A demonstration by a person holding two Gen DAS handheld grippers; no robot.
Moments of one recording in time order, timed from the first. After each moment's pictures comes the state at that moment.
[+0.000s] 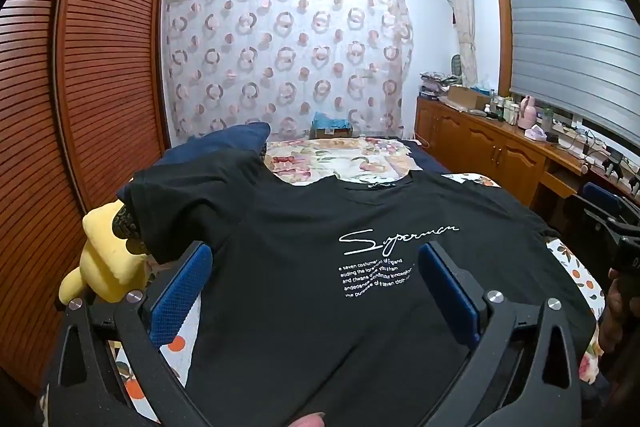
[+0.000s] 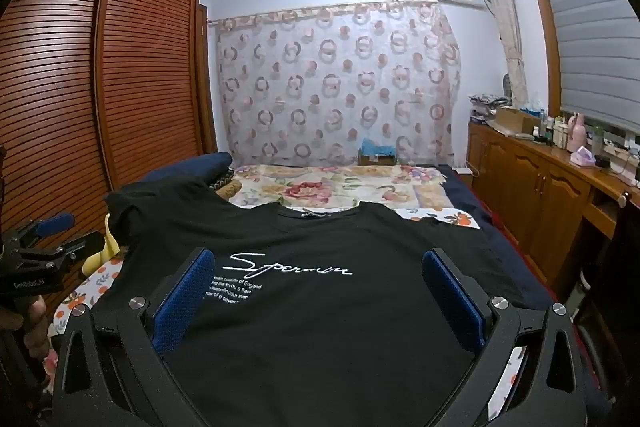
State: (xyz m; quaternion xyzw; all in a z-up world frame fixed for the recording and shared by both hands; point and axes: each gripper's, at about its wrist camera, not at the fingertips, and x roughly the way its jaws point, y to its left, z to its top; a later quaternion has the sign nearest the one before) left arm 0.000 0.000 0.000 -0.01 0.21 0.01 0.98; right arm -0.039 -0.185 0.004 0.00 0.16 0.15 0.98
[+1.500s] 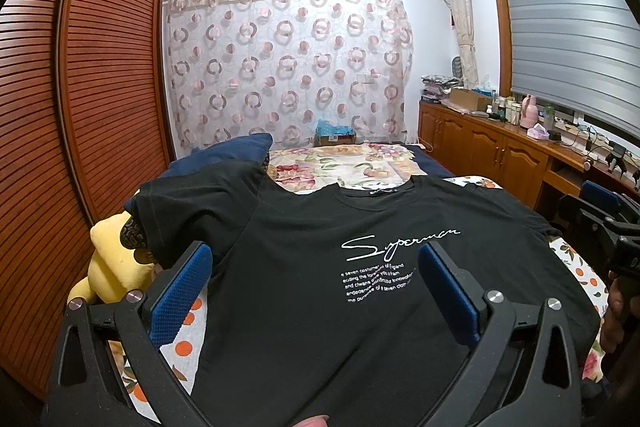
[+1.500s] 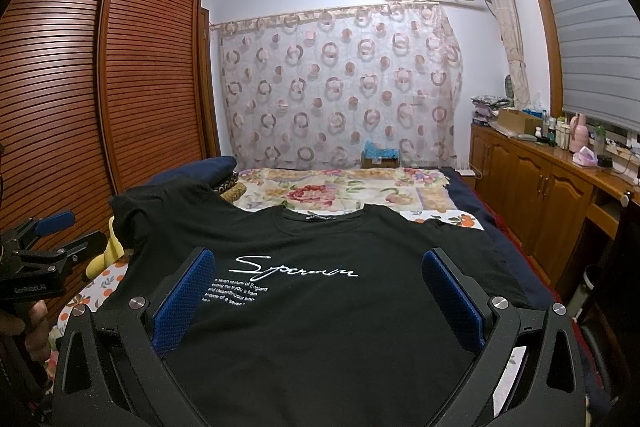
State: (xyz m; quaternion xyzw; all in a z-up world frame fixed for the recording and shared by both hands) left arm -0.002 0.000 0.011 0.00 0.20 0.01 0.98; right arm -0.041 -0.190 0.005 0.01 0.15 0.15 0.98
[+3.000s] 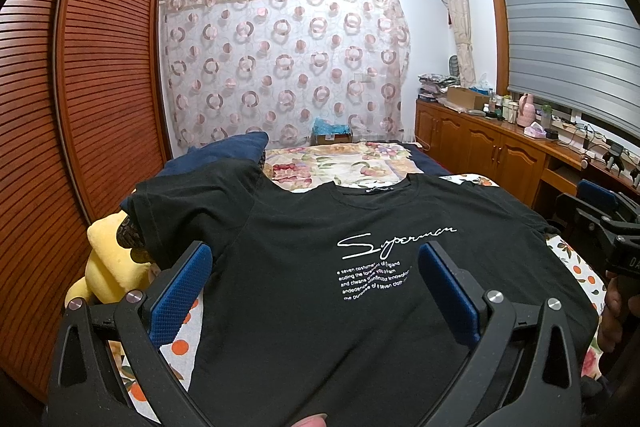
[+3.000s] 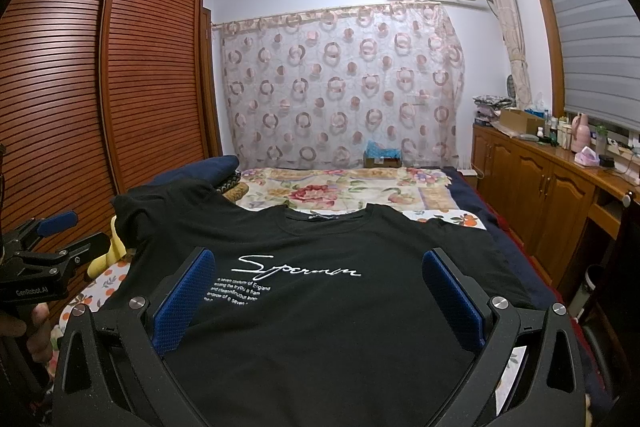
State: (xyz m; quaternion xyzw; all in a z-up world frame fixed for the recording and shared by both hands) left arm -0.003 0.003 0.013 0.00 0.20 0.01 0.98; right arm -0.042 -0.187 0.006 0.01 0.15 0.16 0.98
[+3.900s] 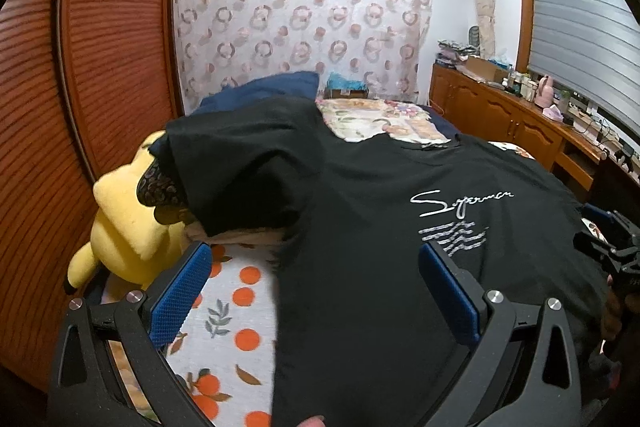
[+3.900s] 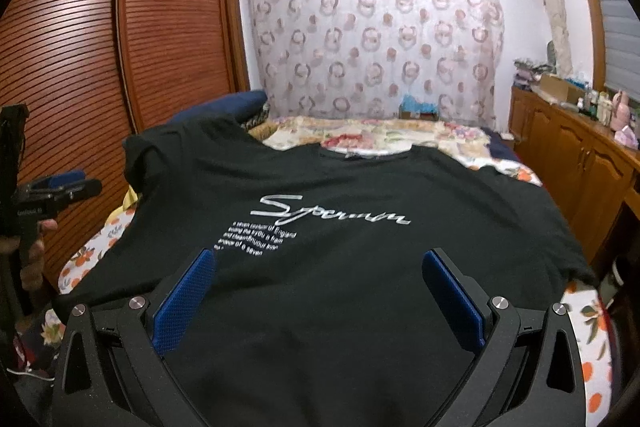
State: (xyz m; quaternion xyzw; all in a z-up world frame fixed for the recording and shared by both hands) left arm 0.036 0.097 -0.025 -0.03 0.29 0.01 0.96; right arm 0.029 -0.183 -0.018 0.00 0.25 0.23 0.94
